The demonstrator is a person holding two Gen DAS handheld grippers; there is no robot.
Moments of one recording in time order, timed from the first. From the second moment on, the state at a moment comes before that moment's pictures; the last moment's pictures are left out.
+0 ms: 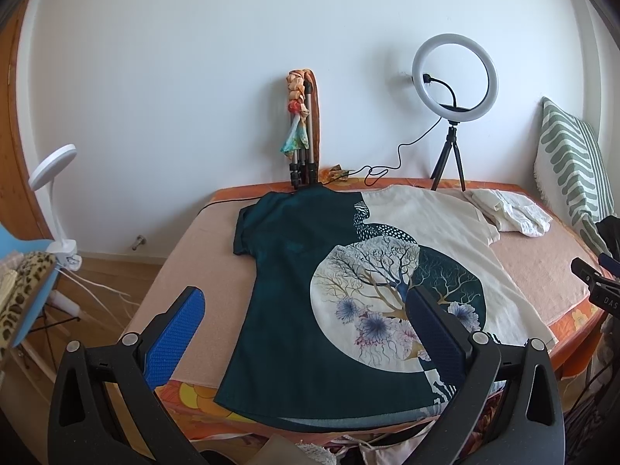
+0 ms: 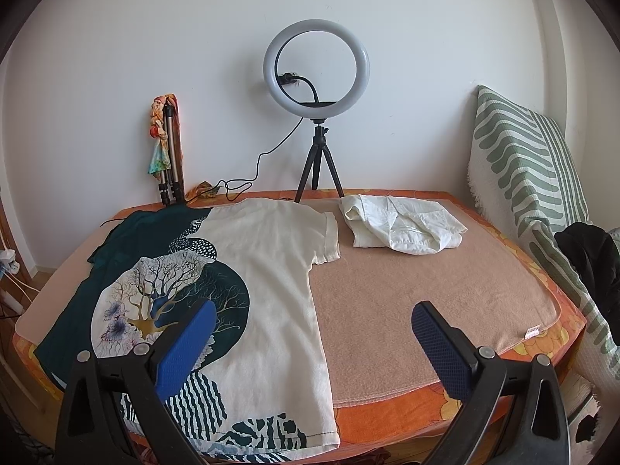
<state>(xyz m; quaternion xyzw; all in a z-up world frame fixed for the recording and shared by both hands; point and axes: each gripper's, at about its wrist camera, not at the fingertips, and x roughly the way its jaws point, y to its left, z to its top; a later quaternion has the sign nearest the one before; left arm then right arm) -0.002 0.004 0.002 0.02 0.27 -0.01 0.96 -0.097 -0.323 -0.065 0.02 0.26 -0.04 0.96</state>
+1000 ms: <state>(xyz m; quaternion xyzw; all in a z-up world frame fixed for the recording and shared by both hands) 0.014 0.092 -0.057 -0.06 0.37 -0.02 0.93 0.012 -0.229 -0.002 0.01 0.28 0.16 0.95</state>
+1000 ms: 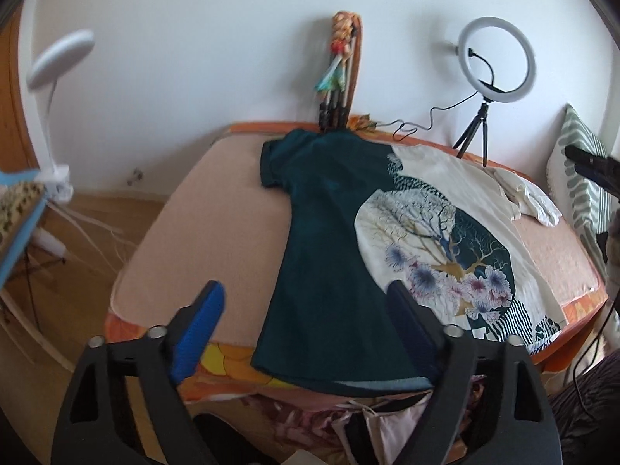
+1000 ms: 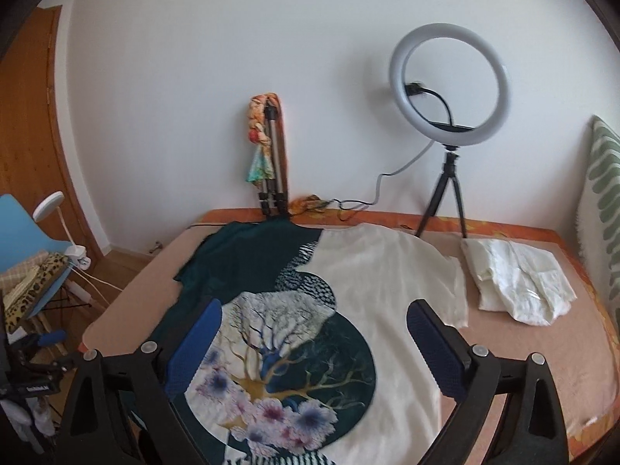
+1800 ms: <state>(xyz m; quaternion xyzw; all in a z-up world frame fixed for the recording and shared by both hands) 0.054 0.116 -0.145 -0.14 0.50 -0.03 0.86 0.246 0.050 -0.051 -0.02 0.49 0.34 0.80</state>
